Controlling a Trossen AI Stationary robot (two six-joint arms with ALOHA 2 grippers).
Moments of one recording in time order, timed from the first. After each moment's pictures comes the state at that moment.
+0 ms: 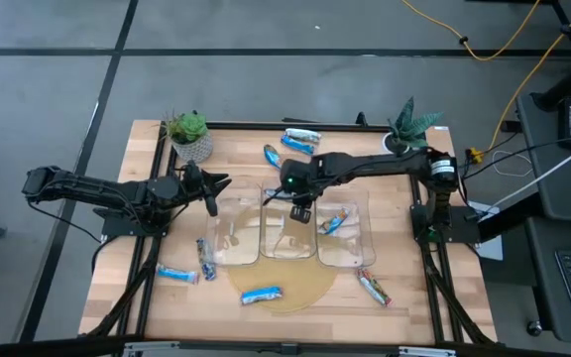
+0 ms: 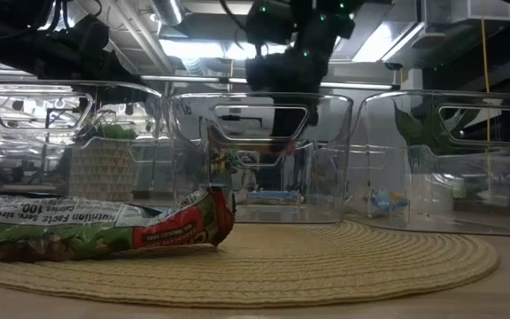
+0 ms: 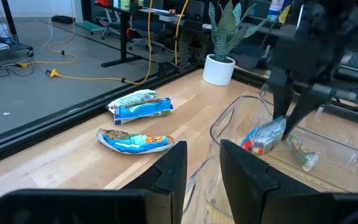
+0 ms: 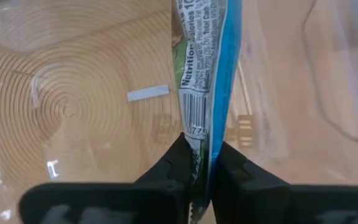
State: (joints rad) left arm -0.02 0.58 0.18 0.21 -0.55 -0.30; right arm -0.10 1.93 1.52 -0.78 -0.07 0.17
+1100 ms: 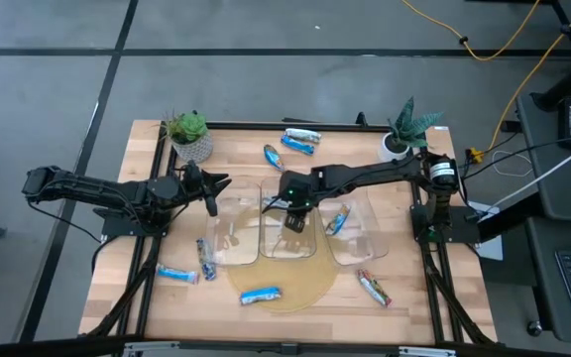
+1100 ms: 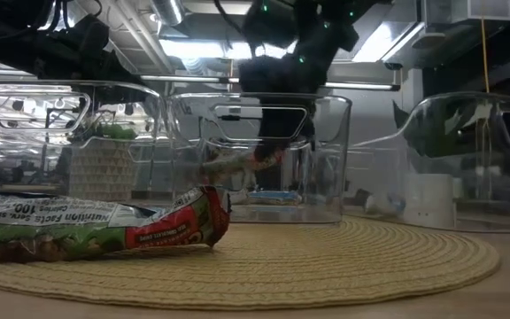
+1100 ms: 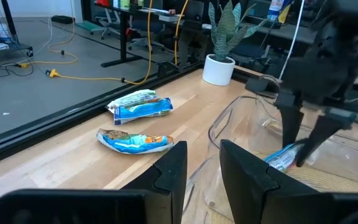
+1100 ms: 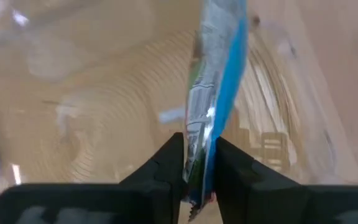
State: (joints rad) left arm -0.02 0.58 0.18 0.21 -0.55 -0.30; right arm -0.05 1.93 1.43 -0.57 -0.09 0.31
